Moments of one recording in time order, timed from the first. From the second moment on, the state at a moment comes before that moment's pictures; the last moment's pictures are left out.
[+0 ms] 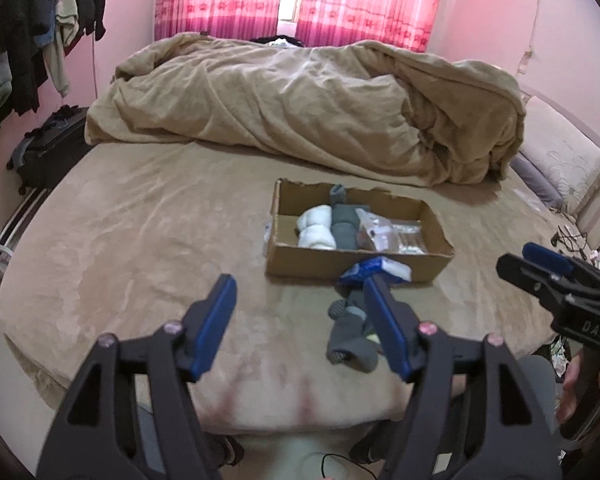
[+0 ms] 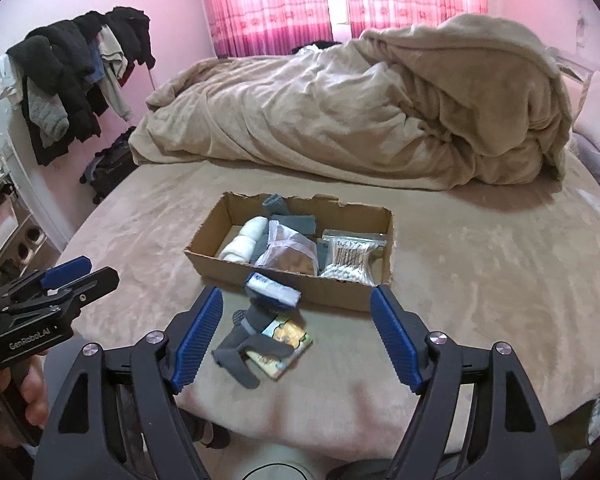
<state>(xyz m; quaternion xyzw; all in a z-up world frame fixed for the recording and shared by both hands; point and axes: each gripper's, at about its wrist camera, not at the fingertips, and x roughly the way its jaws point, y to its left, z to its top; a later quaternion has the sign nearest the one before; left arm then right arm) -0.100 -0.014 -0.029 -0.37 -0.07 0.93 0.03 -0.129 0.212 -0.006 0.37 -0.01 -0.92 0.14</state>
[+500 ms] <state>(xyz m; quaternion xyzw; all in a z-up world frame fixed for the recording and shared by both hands) -0.049 0.015 -0.046 -0.39 -0.05 0.92 0.06 -0.067 0.231 -0.004 0.35 -0.01 -0.93 0.14</state>
